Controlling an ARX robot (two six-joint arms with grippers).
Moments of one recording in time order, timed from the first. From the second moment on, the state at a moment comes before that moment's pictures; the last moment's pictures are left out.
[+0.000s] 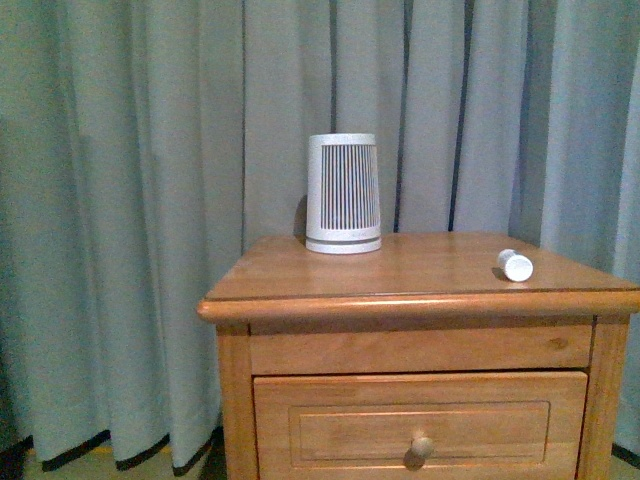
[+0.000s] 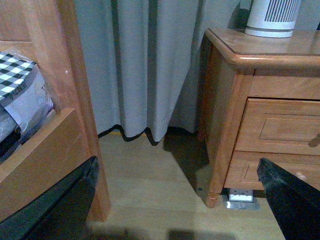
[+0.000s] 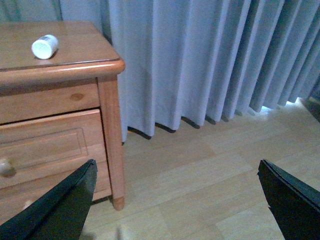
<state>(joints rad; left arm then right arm) 0.00 0.00 0.01 0.00 0.00 0.00 0.30 0.57 0.21 0.25 0.78 0.06</state>
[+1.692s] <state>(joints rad) 0.00 0.00 0.01 0.00 0.00 0.00 0.00 0.01 0.01 0.00 0.00 0.00</state>
